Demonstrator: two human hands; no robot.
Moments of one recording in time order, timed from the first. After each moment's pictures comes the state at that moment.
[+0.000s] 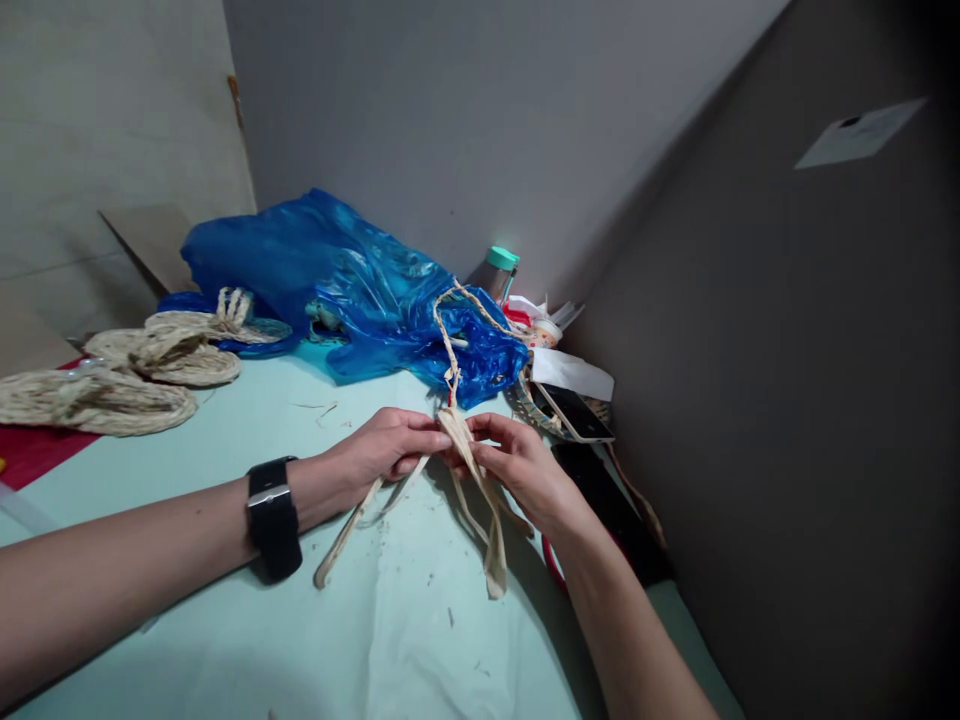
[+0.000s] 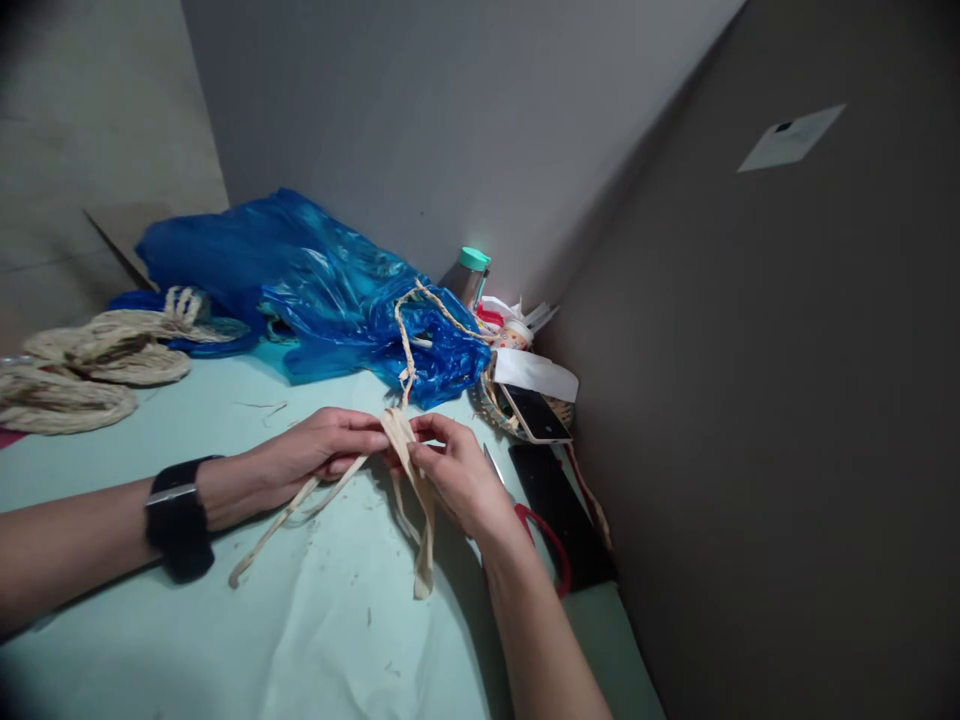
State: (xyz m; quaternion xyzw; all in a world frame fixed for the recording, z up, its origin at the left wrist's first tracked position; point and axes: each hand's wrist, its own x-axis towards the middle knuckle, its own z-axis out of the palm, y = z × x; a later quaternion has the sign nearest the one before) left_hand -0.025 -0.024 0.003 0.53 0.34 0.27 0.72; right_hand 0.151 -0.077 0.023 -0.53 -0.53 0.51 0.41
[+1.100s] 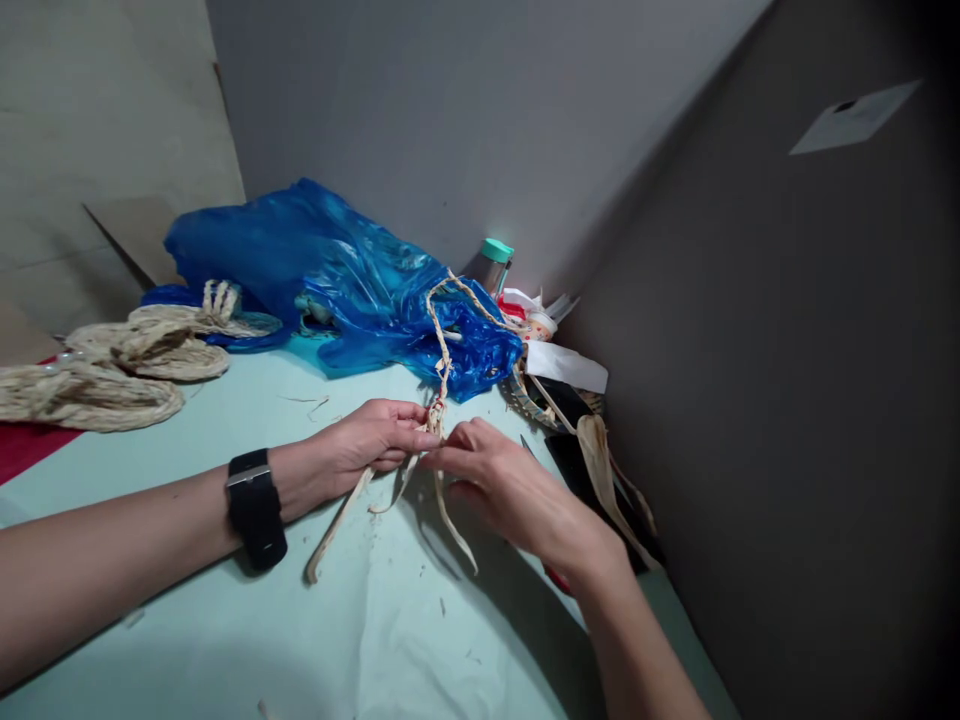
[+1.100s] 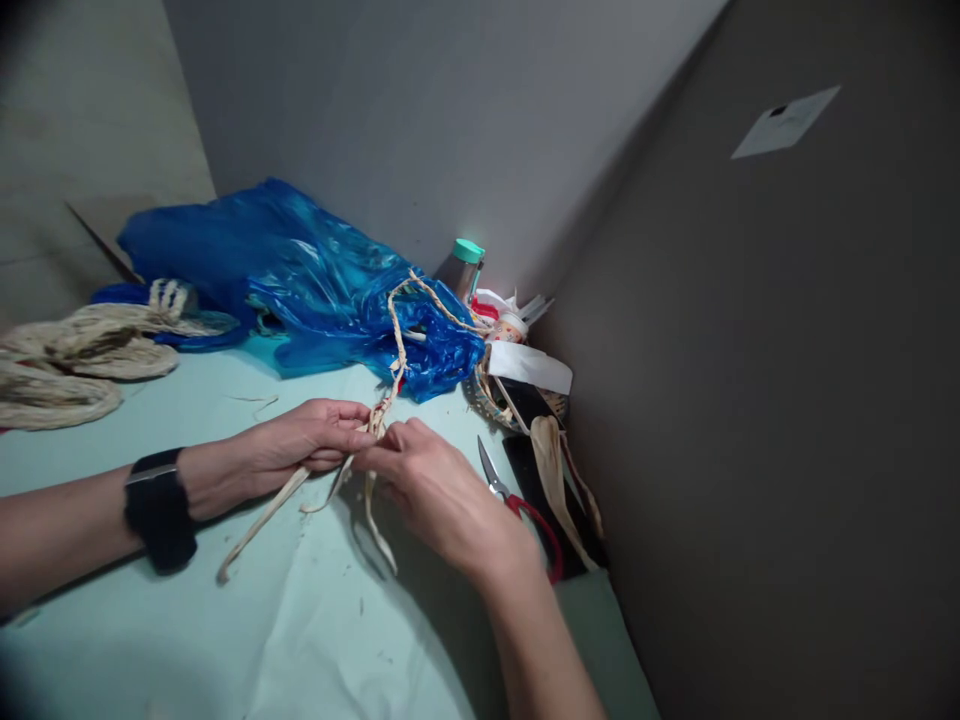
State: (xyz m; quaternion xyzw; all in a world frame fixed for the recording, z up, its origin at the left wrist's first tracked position) left_hand -0.029 -0.019 0.005 0.50 0.34 0.24 0.76; right_hand 0.150 -0.100 0.048 -0.45 -0.87 0.11 0.14
